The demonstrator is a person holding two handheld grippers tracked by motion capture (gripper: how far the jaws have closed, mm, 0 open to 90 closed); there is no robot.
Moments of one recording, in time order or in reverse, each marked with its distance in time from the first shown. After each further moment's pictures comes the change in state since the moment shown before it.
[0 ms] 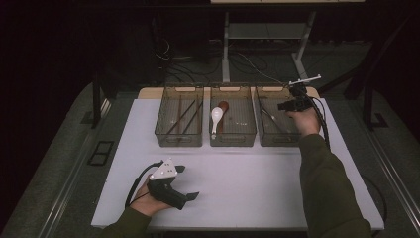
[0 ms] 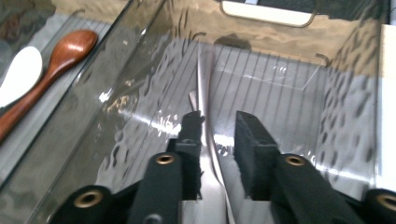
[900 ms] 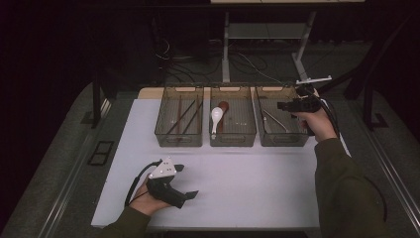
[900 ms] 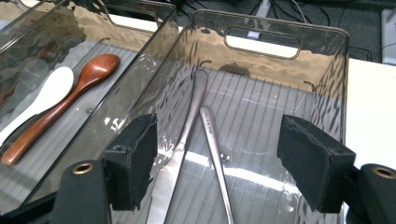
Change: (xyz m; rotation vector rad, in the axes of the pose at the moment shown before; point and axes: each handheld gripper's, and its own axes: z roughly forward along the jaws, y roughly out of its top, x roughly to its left) left arm 0.004 0.000 -0.001 0.003 0.009 -0.002; right arm 0.002 -0.009 -0.030 -0.127 0.021 -0.060
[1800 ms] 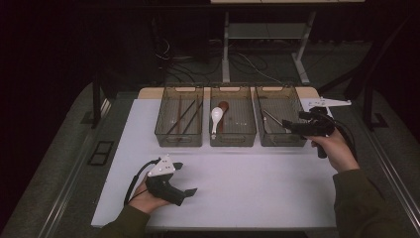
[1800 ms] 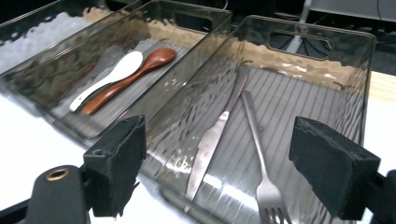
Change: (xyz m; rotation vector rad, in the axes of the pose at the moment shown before) left arm 0.005 0.001 -0.002 -0.004 0.015 -0.001; right arm 0.016 -0.060 -0.057 -0.136 0.140 -0.112
